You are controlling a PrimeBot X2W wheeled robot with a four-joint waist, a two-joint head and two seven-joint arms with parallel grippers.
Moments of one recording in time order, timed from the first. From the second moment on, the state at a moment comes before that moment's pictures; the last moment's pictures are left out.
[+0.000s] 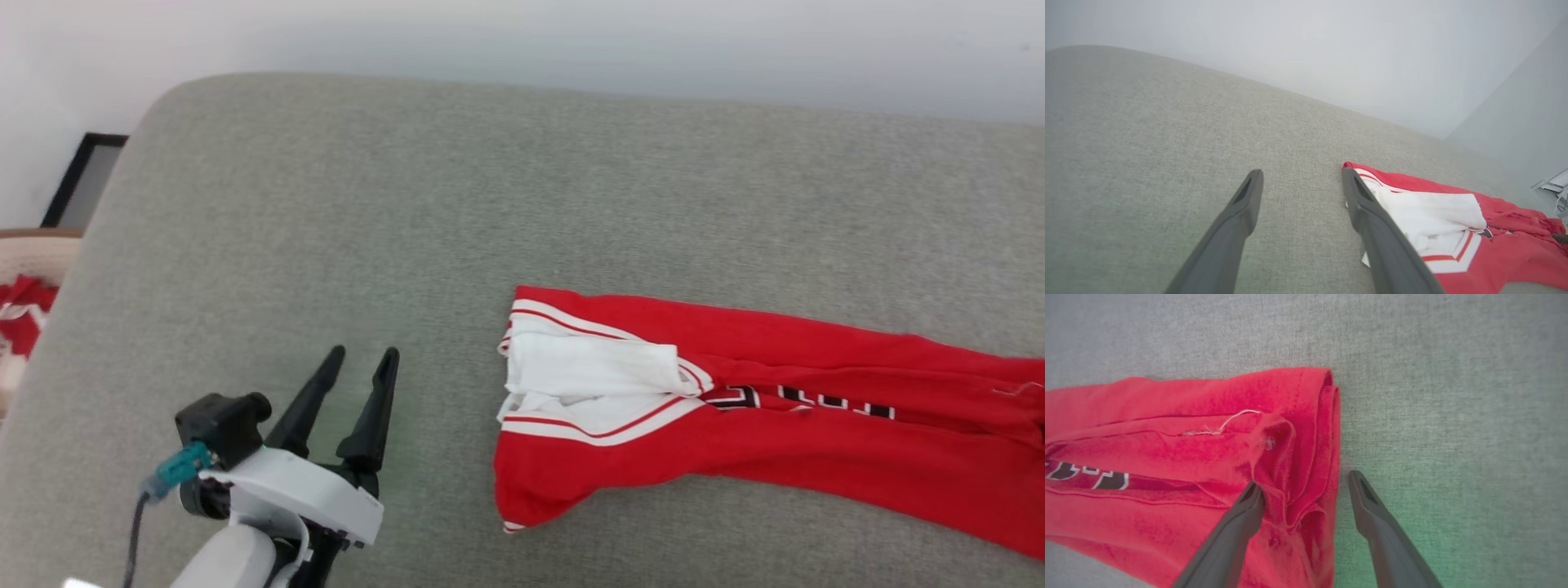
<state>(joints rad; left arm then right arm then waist) -0.30 0.44 -0.50 0.24 -0.89 -0.01 -0.26 -0.28 -0.76 0.17 0.46 1.05 0.13 0.54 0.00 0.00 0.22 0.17</state>
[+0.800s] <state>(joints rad) -0.17 0.12 -0.03 0.15 -0.20 -0.12 -0.26 -0.37 -0.59 0.02 0.48 0.83 0.13 0.75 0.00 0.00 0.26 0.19</state>
